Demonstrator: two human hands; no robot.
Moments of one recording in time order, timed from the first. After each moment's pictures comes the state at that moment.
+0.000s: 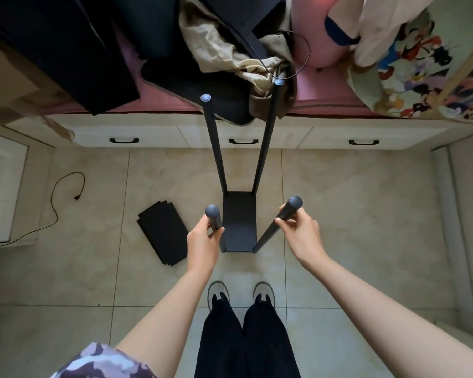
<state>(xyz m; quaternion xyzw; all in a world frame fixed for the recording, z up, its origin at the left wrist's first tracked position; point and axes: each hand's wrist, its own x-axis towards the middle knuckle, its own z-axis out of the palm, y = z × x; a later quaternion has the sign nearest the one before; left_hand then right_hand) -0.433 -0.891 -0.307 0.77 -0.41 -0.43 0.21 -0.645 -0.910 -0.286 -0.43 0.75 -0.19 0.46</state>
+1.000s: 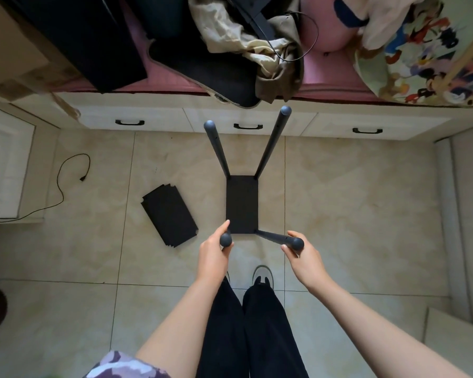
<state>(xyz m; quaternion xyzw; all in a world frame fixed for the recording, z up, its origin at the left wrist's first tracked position) -0.440 -0.810 -0.314 0.75 -0.41 -0.49 0.14 -0.650 -0.809 -0.295 -0.38 0.76 -0.08 0.52</state>
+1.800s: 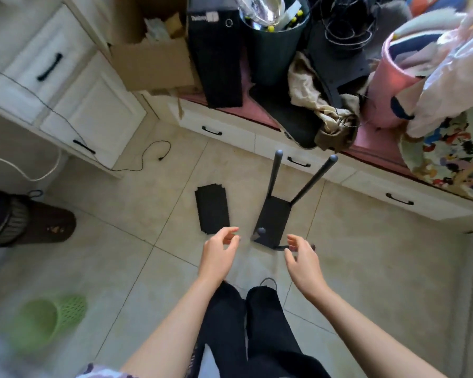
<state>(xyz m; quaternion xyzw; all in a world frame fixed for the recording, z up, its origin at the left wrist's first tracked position) -0.398 -0.726 -0.127 0.80 -0.33 -0.42 0.28 -0.592 -0.785 -0.122 -0.61 0.64 -0.05 0.46</state>
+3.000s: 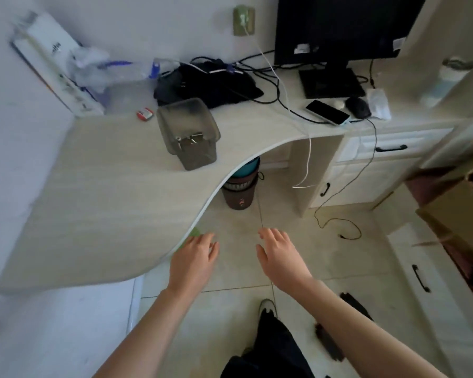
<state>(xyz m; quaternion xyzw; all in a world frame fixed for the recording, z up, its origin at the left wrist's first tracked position) -0.010 -0.353 0.032 0.98 -0.06 0.02 0.18 -0.023 -0.554 0.025 -0.96 -0.02 0.09 0.27</state>
